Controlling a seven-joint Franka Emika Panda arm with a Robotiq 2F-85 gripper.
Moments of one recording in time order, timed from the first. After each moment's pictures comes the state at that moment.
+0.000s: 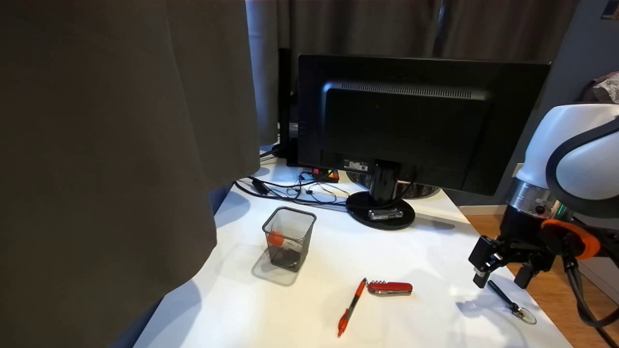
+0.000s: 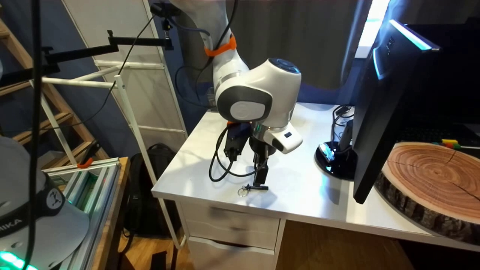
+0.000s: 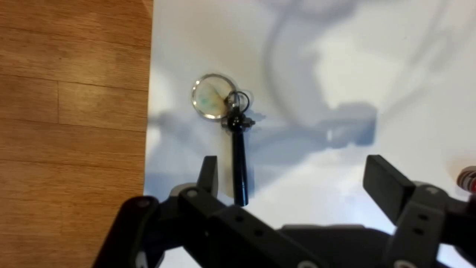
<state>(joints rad) 0.10 0.50 0.07 -2.30 0.27 2.74 0.23</state>
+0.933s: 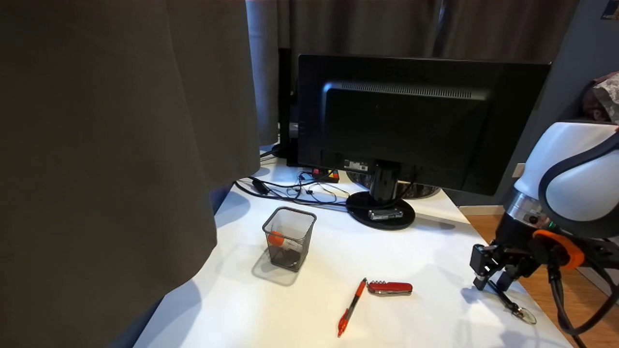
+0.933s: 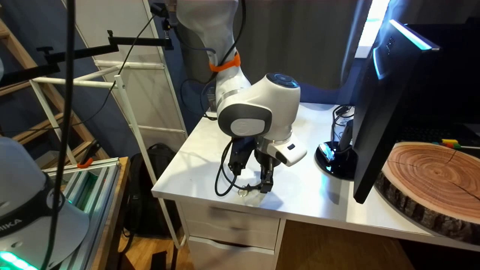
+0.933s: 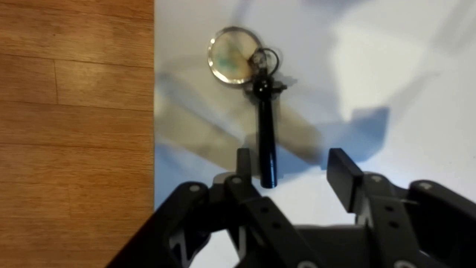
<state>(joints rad) 0.08 0.58 0.05 -2.27 0.27 2.87 0.23</state>
